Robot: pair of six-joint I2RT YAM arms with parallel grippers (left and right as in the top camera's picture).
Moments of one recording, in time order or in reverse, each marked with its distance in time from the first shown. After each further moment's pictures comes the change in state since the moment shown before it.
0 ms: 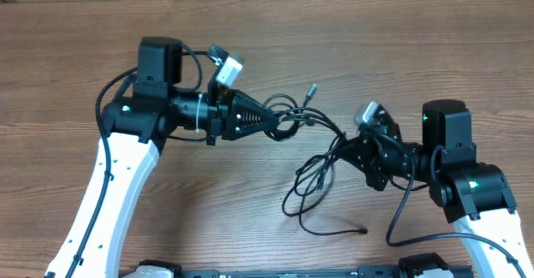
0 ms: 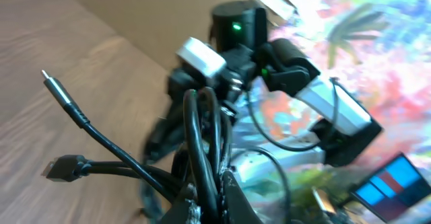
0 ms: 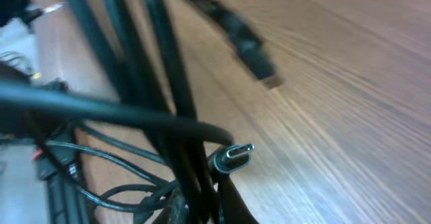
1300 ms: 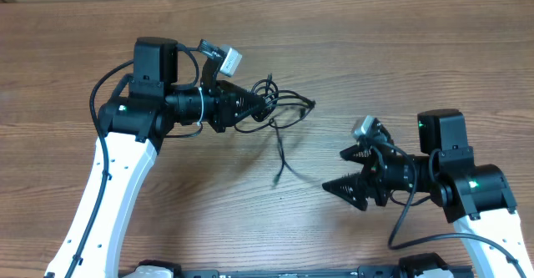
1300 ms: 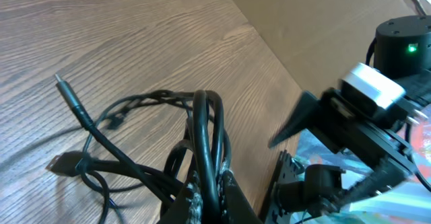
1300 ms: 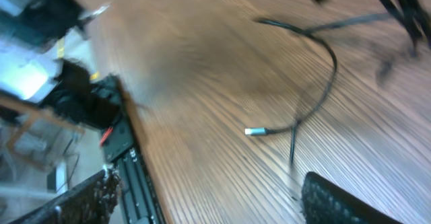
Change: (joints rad) left arm 0.009 0.000 0.000 -0.016 -0.472 -0.071; right arm -0.001 0.001 0.001 -0.152 -0.047 0.094
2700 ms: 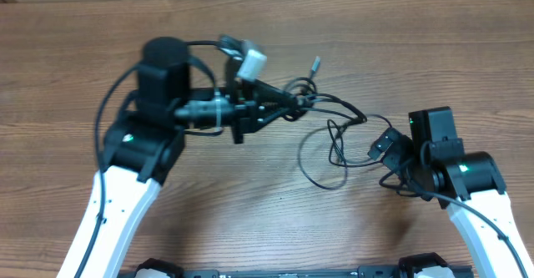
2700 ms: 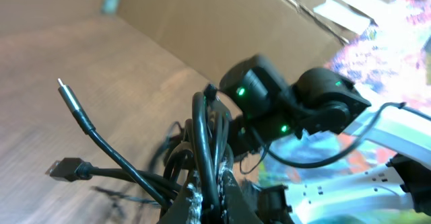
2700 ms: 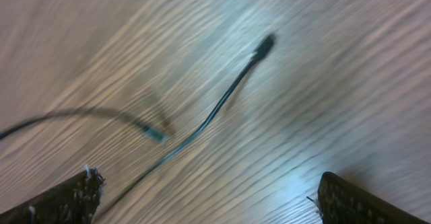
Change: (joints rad) left arm -0.126 -0.164 -0.001 0.323 0.080 -0.236; right arm 0.001 0.103 0.000 -0.093 0.914 1.227
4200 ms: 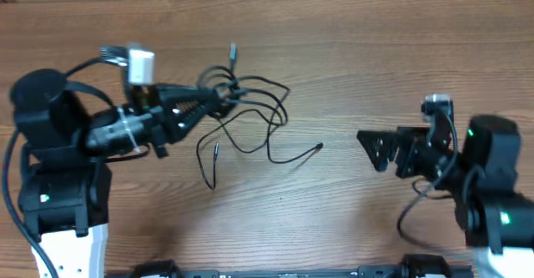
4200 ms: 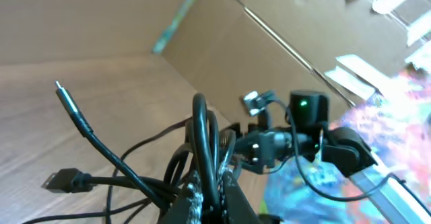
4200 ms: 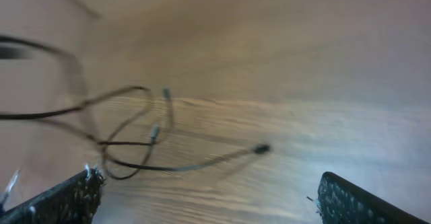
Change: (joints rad) left arm 0.394 -0.198 0.000 -0.127 0.171 -0.133; right arm -0.203 -0.261 0.000 0.260 -0.660 -0.673
